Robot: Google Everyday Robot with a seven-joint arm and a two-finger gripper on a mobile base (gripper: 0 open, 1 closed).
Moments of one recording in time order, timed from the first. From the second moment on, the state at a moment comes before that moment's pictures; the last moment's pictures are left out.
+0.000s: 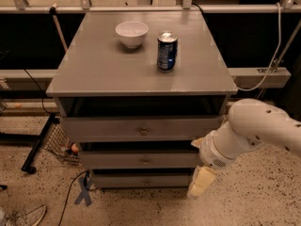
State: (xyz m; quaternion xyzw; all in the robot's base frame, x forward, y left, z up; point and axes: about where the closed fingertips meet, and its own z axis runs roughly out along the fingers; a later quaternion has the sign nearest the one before) arm 0.436 -0.134 0.657 -0.60 0.77 0.15 0.16
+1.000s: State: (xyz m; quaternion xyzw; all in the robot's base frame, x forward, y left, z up) arm 0.471 -0.122 0.583 -0.58 0.78 0.15 0.17
